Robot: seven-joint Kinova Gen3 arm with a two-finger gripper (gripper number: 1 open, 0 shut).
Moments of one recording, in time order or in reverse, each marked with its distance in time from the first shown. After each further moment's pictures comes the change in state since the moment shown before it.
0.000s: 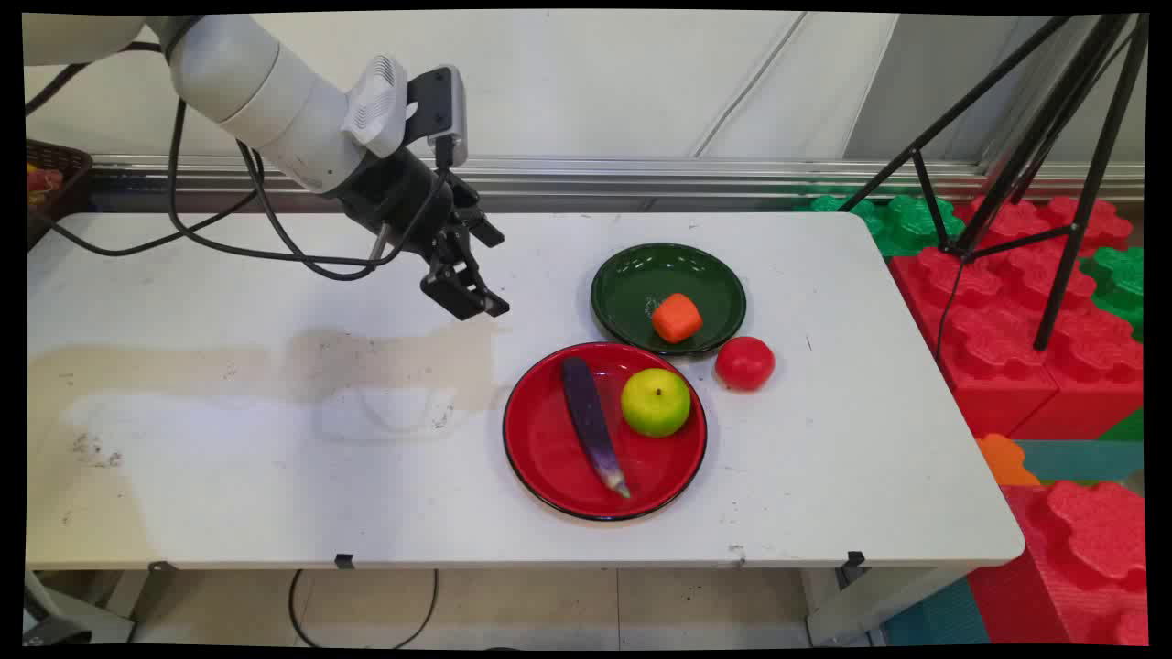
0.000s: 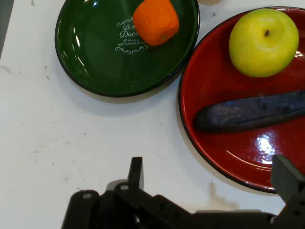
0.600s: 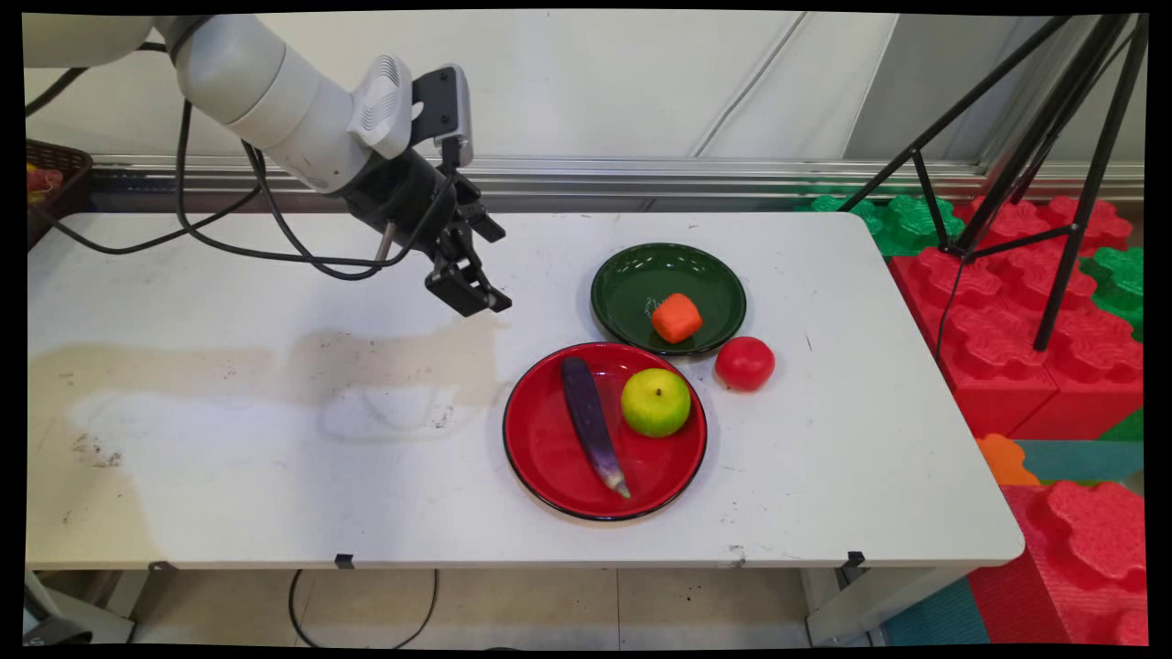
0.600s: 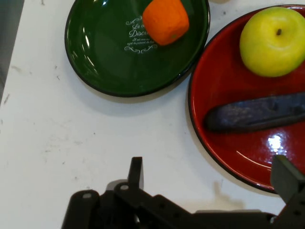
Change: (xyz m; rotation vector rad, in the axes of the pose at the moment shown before) arm 0.004 0.001 0.002 0.030 -0.008 0.008
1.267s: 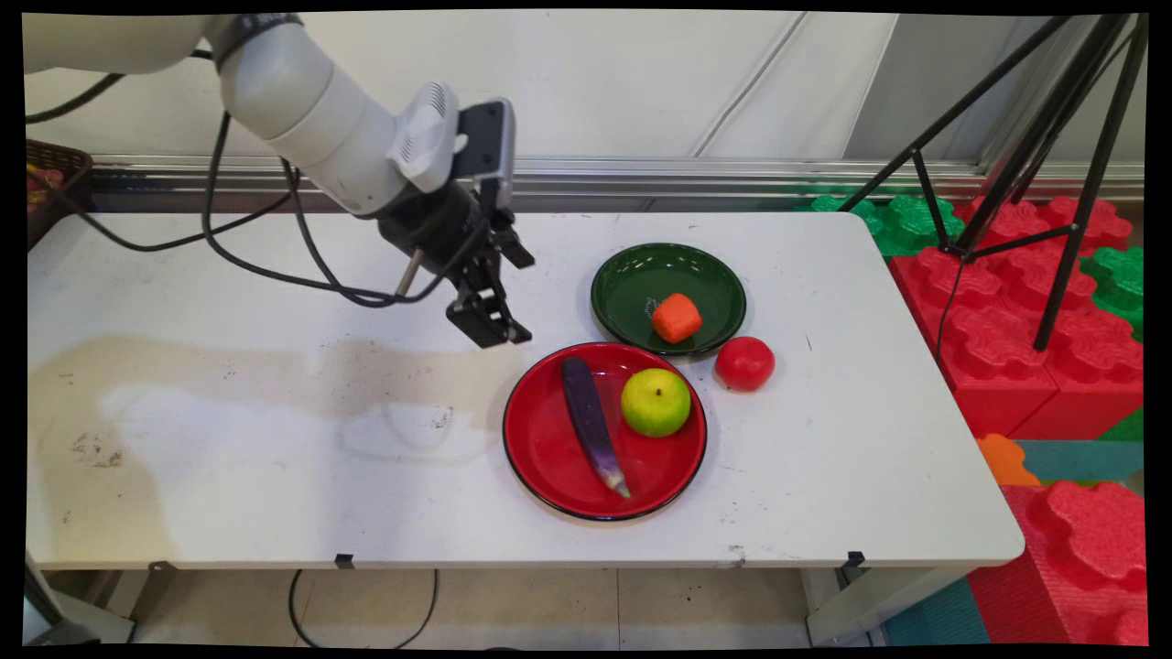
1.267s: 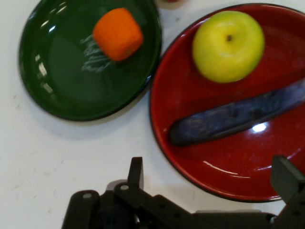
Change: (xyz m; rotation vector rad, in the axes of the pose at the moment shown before) arm 0.031 0.025 0.016 -0.069 -0.036 0.134
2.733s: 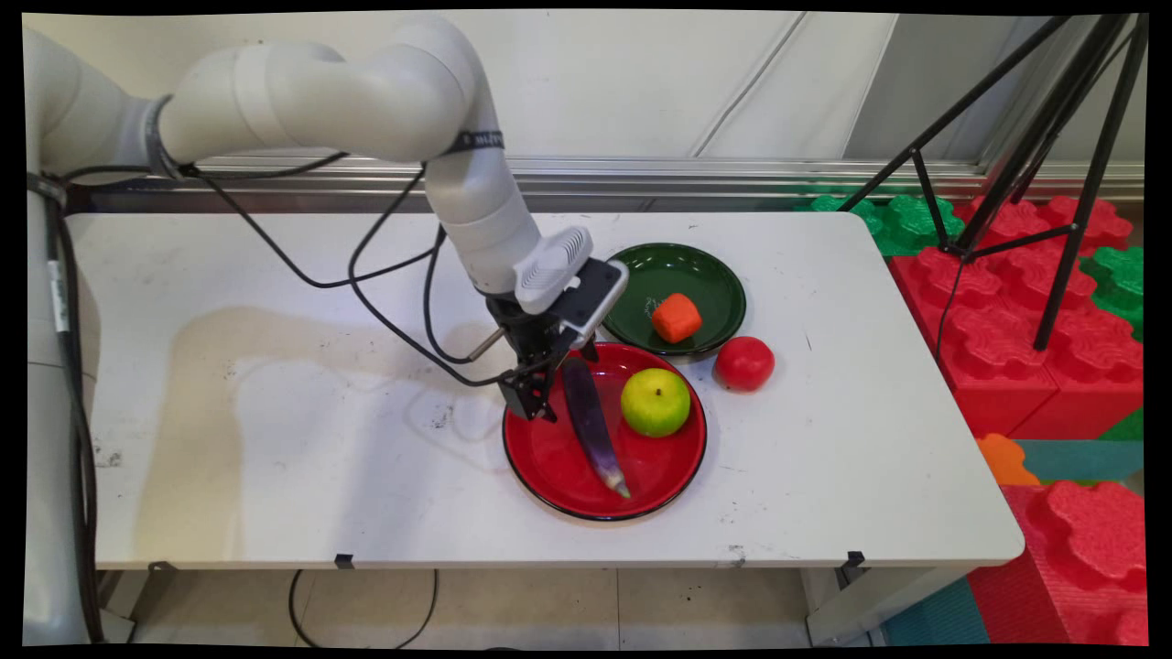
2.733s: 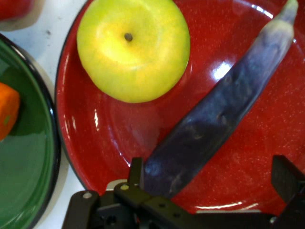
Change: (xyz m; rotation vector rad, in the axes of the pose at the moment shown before) arm 0.036 -0.007 0.136 -0.246 -0.133 0.492
